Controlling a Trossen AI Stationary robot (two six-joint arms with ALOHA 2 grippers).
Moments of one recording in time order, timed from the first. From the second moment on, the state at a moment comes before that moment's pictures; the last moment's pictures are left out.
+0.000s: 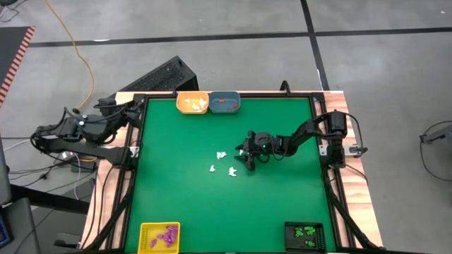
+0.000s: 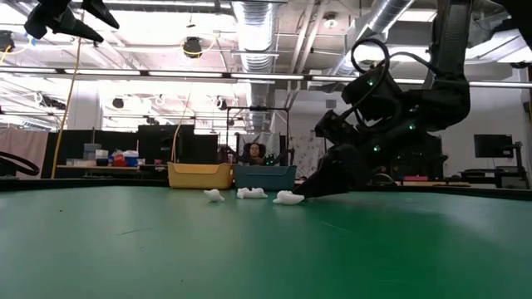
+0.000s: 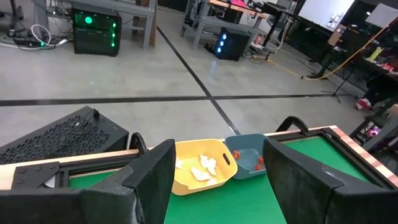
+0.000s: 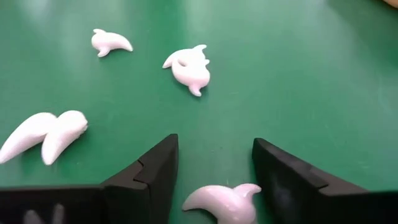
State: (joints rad) left arm -0.11 0.42 0.87 -0.82 -1.09 -0.69; right arm -0.15 1.99 0.55 0.81 -0.04 -0.05
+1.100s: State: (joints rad) left arm -0.11 0.42 0.87 -0.83 -1.11 -0.67; right arm -0.17 1.82 0.54 0.84 -0.03 0.08
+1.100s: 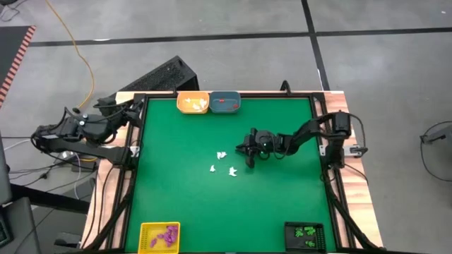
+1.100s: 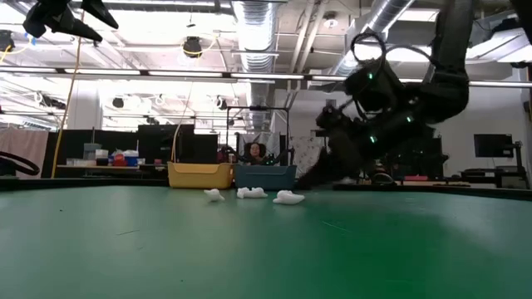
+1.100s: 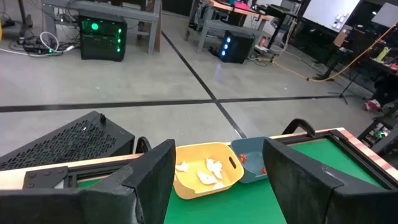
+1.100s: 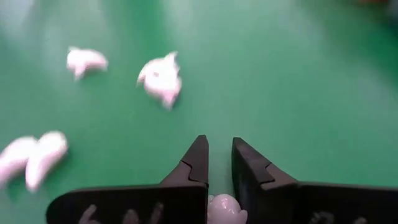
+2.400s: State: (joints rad) left arm -0.11 0.42 0.87 -0.83 -1.11 -0.66; right arm -0.31 2.27 1.77 0.29 -0.03 -0.09
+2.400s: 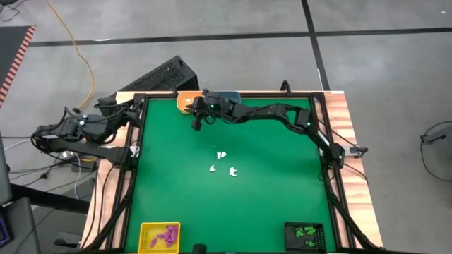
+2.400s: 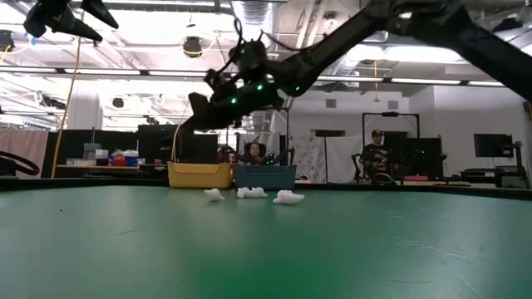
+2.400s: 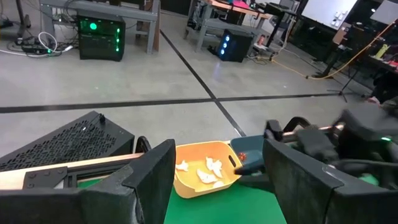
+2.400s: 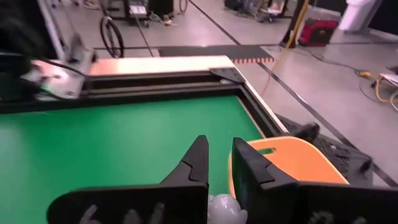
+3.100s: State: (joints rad) left arm -0.11 0.42 0.87 -0.84 -1.11 -0.66; right arm -0.46 2.39 1.94 0.24 -0.05 0.13
